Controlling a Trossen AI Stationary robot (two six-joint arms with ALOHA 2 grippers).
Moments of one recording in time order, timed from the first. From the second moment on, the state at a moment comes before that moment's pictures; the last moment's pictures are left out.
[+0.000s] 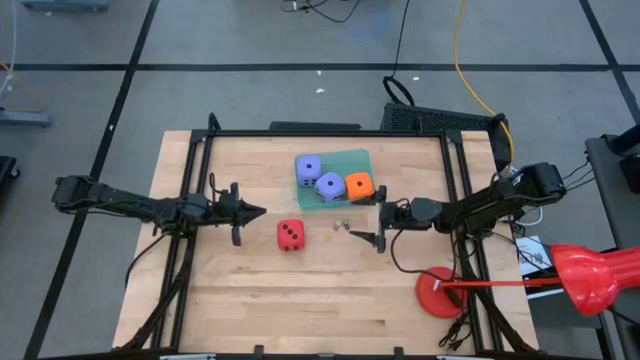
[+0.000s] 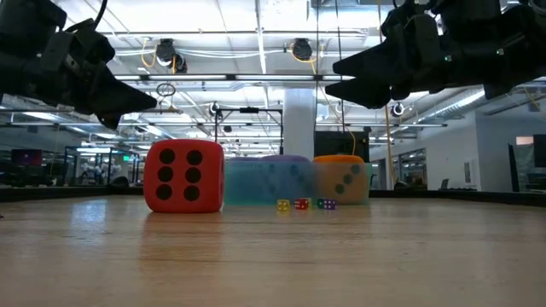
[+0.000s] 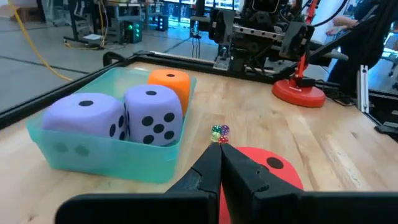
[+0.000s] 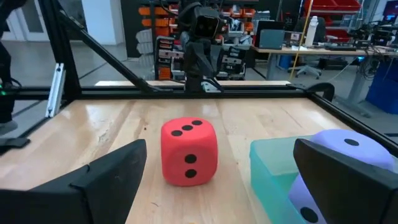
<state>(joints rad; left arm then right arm) -0.07 0.63 0.01 0.51 -0.19 -0.16 0.10 1.39 0.34 1.02 0.15 0.01</state>
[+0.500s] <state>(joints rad) -0.07 0.63 0.01 0.70 -0.13 -0.25 0.11 1.39 0.34 1.15 0.16 0.04</state>
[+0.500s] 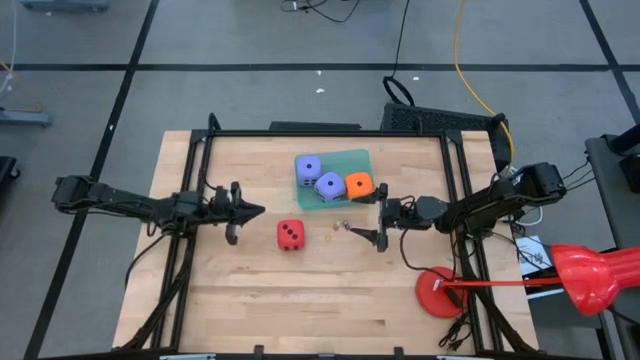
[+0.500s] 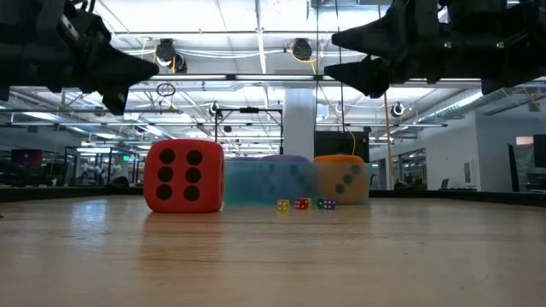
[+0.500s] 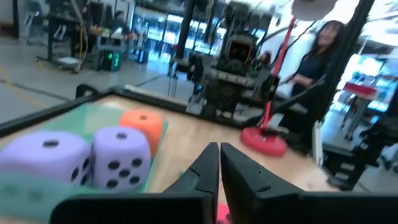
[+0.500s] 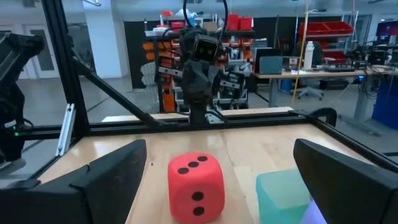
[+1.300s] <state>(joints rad) -0.07 0.63 0.01 0.39 -0.11 -0.40 0.12 1.71 1.00 0.36 0.13 -0.12</state>
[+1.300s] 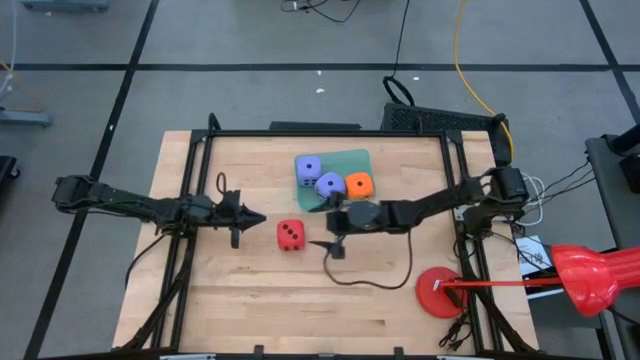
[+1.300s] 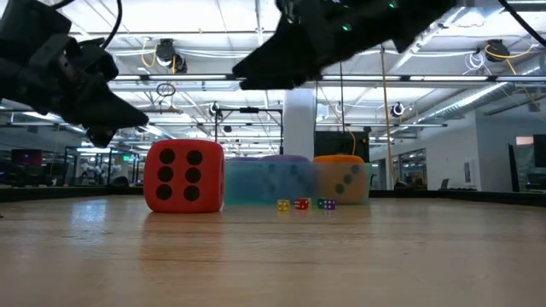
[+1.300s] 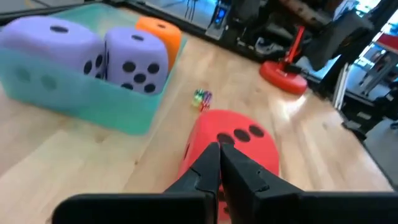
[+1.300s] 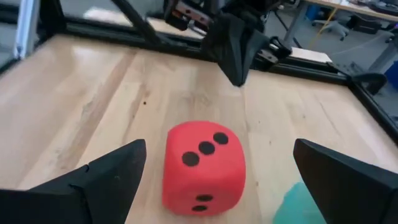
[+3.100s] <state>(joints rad) -0.28 1.22 0.21 0.42 -0.32 -0.55 0.09 1.92 1.24 0.14 0.05 -0.07</state>
